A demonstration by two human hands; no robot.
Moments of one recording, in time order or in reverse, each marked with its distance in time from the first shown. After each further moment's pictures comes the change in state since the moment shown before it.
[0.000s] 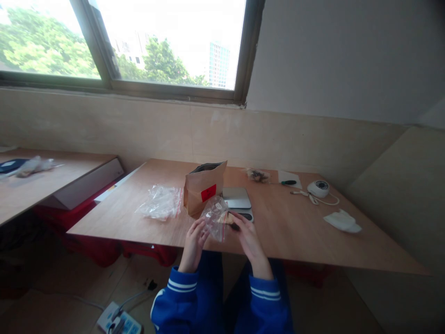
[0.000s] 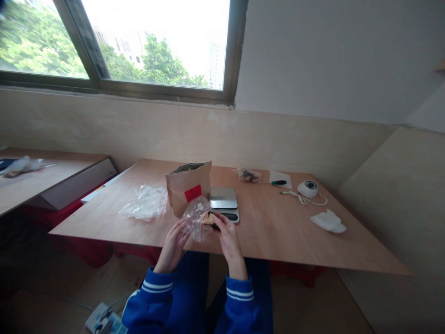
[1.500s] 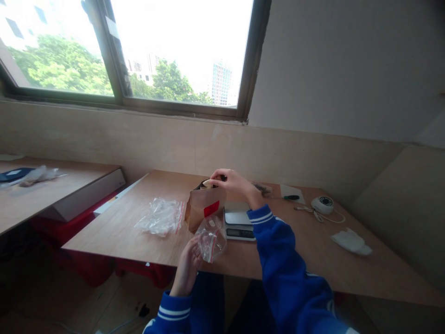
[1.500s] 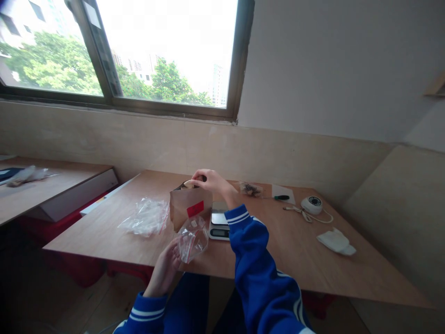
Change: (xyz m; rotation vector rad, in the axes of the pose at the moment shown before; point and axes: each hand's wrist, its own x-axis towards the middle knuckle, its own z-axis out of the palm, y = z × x) left_hand 0.004 0.013 -0.014 -0.050 0.049 -0.115; right_hand 0.107 -0.148 0.114 -1.176 -0.730 -0.750
